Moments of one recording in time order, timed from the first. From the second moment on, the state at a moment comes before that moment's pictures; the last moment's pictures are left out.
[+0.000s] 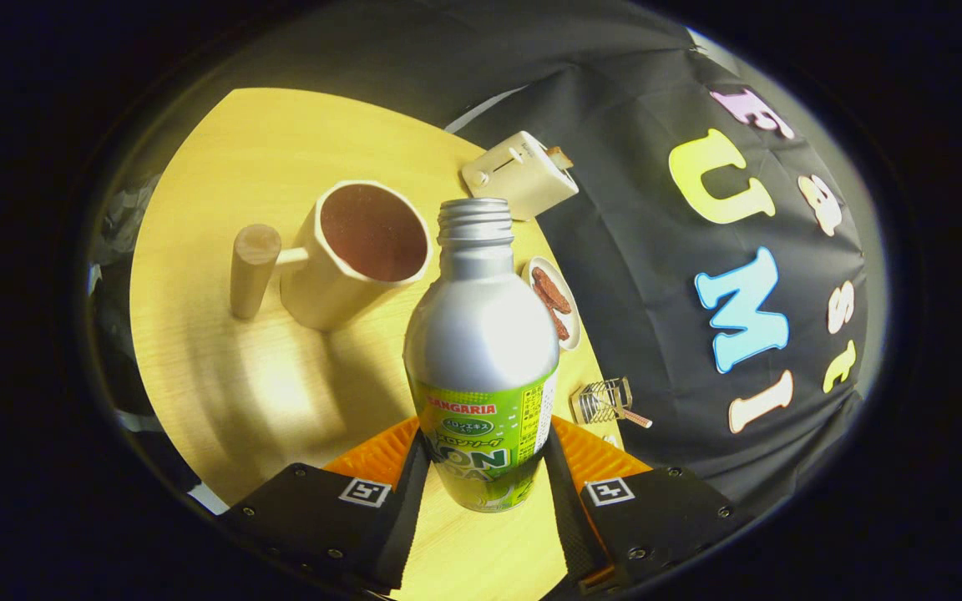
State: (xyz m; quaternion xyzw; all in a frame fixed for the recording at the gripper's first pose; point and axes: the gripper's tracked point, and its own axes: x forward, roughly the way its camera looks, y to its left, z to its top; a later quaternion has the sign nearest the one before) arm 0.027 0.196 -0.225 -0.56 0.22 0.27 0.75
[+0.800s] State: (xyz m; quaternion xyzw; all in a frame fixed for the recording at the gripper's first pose) arm 0.034 0.201 -0.215 -0.69 0.22 0.26 0.64
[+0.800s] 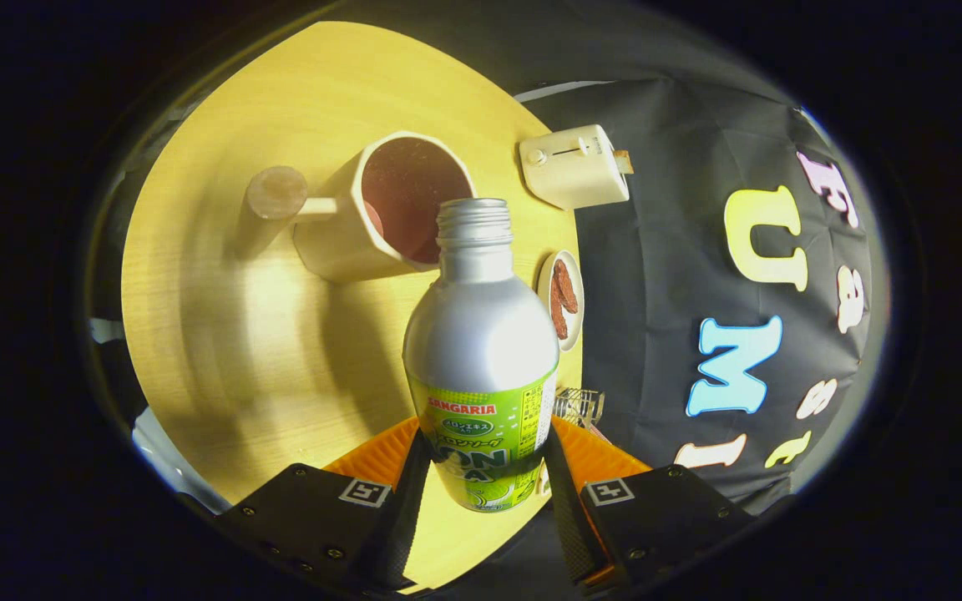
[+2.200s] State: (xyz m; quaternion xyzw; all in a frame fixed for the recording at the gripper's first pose) arm 0.055 0.200 -0.194 -0.79 0.22 0.23 0.52
